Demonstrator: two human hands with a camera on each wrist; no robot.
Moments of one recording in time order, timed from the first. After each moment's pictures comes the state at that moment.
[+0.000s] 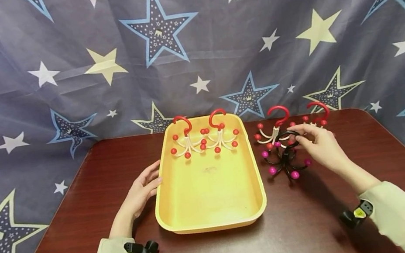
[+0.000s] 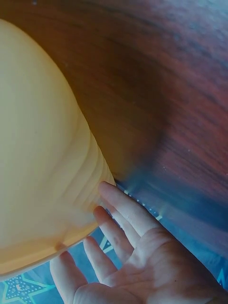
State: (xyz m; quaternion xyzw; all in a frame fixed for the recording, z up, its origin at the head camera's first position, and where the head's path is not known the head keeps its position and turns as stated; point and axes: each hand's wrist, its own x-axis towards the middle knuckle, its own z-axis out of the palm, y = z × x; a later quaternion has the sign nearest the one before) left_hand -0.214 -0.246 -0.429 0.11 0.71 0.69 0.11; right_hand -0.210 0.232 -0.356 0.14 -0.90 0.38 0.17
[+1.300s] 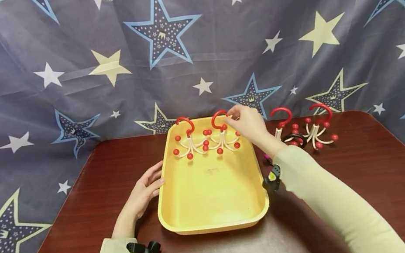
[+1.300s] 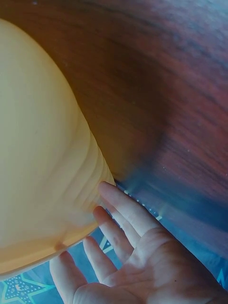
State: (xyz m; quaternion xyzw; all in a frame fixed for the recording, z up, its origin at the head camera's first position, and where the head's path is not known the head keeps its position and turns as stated) left_hand -0.213 -0.246 -0.427 0.10 0.70 0.69 0.11; right_hand -0.291 0.084 -0.320 0.10 -0.93 0.33 0.14
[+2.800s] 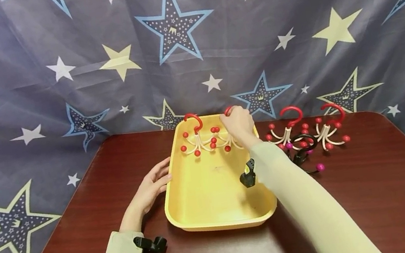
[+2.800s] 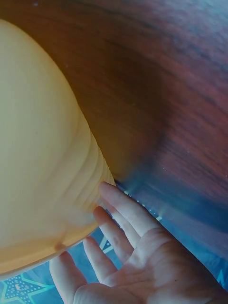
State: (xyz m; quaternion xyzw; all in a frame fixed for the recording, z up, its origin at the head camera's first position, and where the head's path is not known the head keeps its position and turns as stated) left_hand -0.202 -0.240 -0.408 0.09 0.71 0.69 0.12; right_hand -0.319 0.030 -0.337 -0.06 -0.93 0.33 0.13
